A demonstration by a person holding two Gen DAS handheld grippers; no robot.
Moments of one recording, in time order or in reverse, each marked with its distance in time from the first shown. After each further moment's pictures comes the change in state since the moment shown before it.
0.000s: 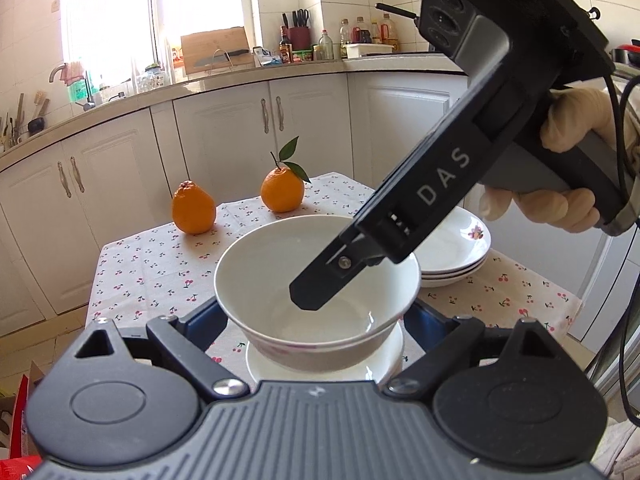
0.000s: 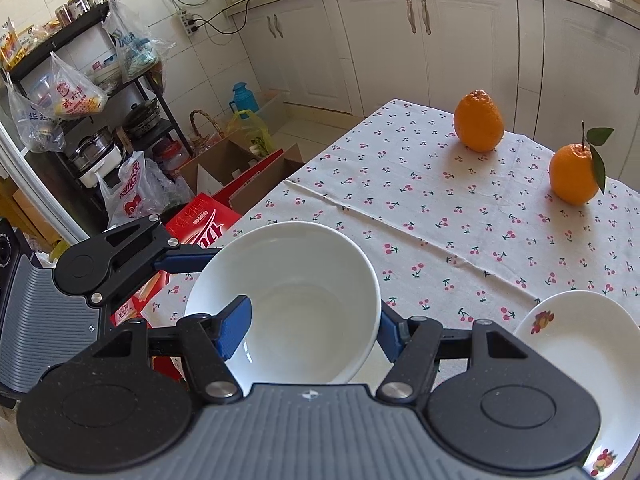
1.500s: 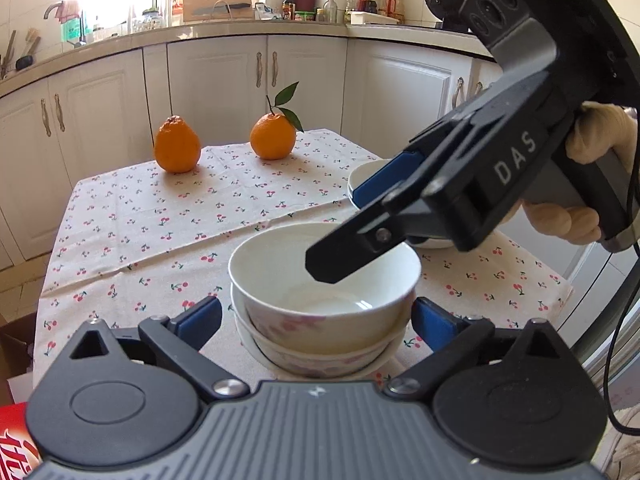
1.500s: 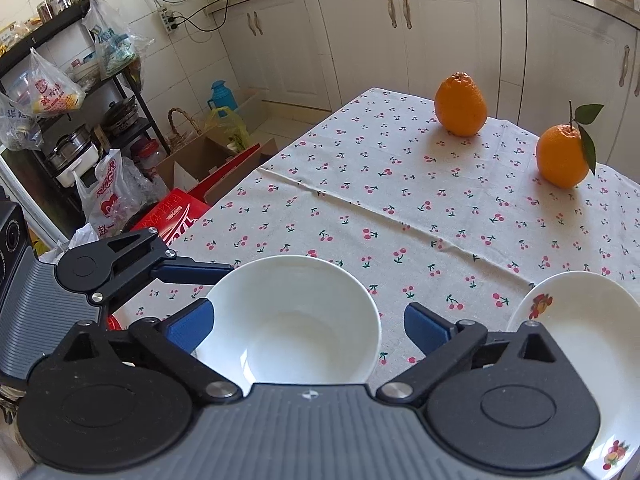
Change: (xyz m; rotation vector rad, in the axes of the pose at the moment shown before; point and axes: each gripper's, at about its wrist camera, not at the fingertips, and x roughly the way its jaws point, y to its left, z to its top) left arm 0.024 0.018 -0.028 -0.112 0.107 -0.089; right arm 0.027 -0.006 -0.020 0.006 -0.010 -0.071
